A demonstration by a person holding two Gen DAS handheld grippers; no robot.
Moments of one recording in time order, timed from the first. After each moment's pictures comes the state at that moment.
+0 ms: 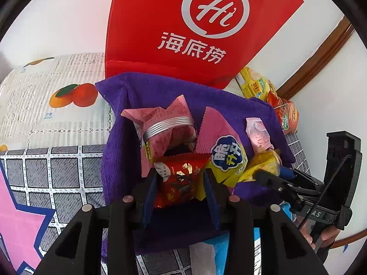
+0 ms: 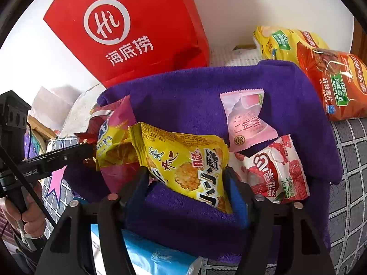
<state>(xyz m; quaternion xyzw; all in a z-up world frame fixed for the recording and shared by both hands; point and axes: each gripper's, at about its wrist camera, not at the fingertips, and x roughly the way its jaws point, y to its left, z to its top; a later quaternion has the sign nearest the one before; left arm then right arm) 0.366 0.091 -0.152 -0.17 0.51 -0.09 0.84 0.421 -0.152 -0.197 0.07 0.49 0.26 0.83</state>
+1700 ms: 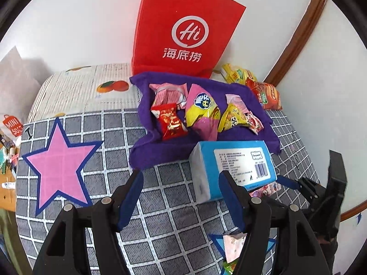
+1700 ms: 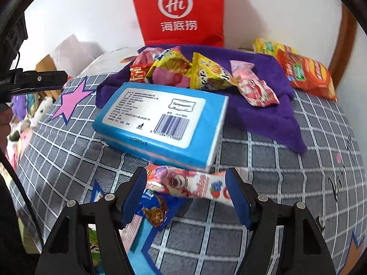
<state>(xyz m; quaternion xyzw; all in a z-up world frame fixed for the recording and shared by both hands) 0.219 0.097 -0.095 -0.11 0.47 -0.07 0.87 0.241 -0.165 -0.177 -0.06 0.45 0.25 0.86</state>
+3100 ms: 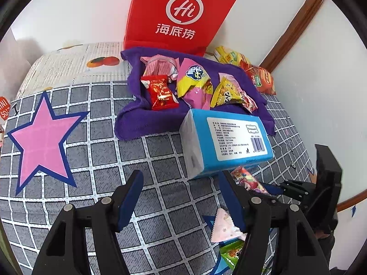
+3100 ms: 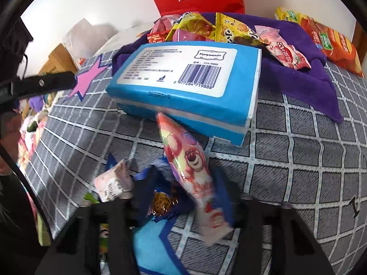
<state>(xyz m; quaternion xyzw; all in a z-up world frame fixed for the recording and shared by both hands) 0.202 0.085 -0.124 -0.13 0.50 -0.10 0.85 0.225 -0.160 -0.206 -0.03 0.51 0.31 0.80</state>
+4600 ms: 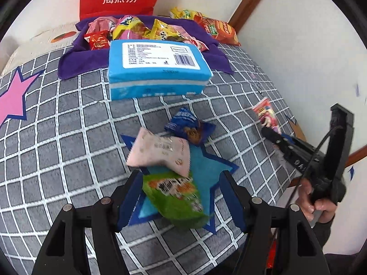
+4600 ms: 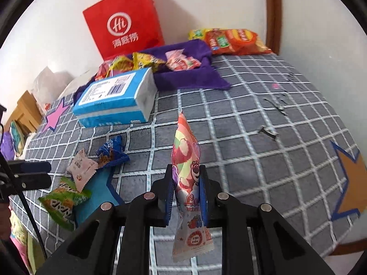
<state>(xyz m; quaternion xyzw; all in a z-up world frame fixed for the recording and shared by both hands) 0.109 -0.023 -0.141 -0.09 0.54 -0.16 0.82 0.150 -0.279 -0.194 0.05 0.43 0.14 0.89</state>
